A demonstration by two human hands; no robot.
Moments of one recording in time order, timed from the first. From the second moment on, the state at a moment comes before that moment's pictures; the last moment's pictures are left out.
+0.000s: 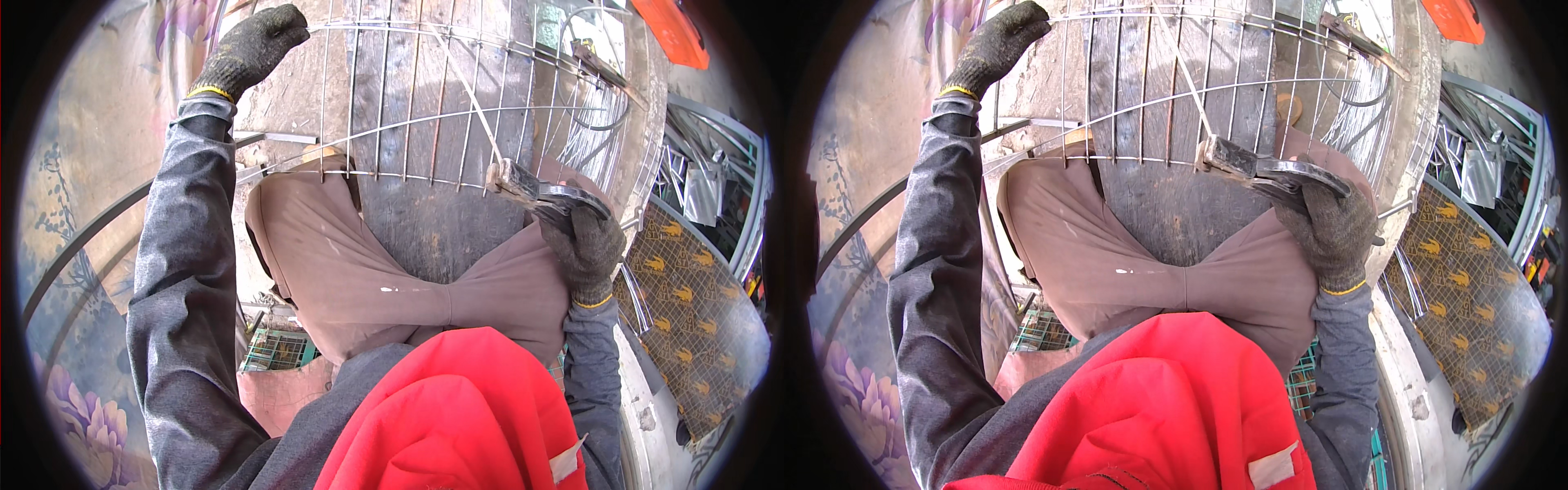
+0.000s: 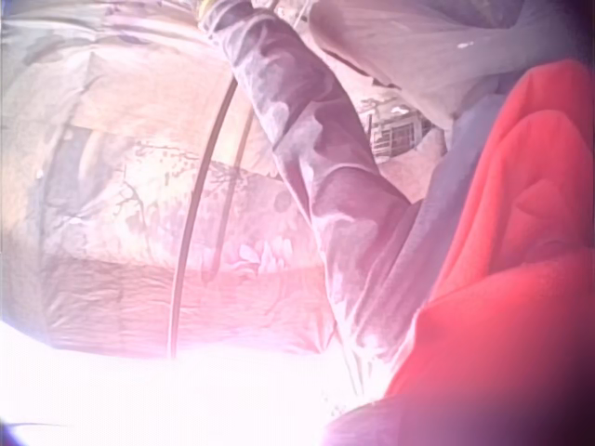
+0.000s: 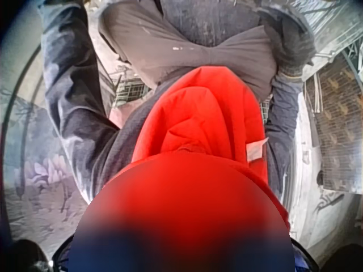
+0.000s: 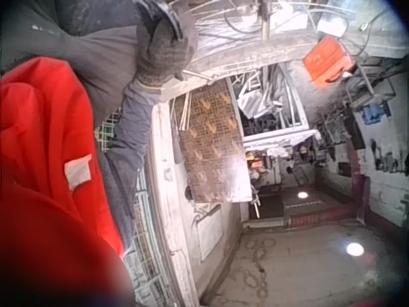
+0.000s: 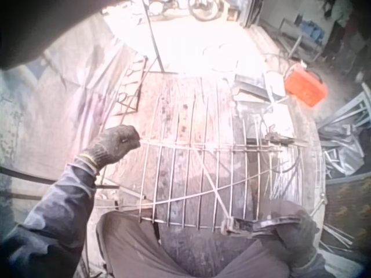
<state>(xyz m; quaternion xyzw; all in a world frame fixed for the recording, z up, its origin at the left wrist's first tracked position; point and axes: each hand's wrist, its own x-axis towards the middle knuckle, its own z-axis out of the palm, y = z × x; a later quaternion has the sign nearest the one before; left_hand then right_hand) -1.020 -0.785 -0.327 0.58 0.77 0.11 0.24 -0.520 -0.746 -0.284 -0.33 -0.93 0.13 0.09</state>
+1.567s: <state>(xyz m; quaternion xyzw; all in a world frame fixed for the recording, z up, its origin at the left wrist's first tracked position) -0.941 -0.775 -0.327 0.62 0.77 0.15 0.03 -0.504 -0.746 -0.294 -0.32 -0.93 0.14 0.09</state>
